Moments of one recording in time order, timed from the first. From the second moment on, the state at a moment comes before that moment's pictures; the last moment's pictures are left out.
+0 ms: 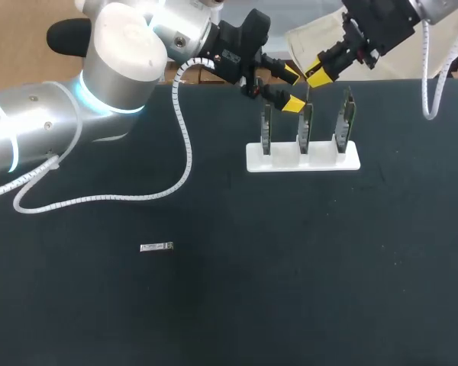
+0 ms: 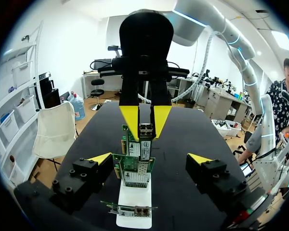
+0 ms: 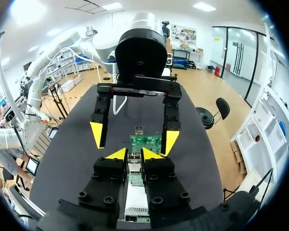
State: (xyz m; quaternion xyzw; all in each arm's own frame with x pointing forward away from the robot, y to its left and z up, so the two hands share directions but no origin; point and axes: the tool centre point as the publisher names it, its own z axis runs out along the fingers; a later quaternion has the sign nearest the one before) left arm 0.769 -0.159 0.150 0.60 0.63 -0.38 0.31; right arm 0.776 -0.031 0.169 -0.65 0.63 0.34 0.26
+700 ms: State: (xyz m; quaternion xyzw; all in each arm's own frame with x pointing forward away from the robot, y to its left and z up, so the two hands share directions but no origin) left arm 0.769 -0.159 0.150 0.60 0.63 -0.38 0.31; right arm 0.780 -0.032 0.170 -0.66 0.62 0.33 0.26
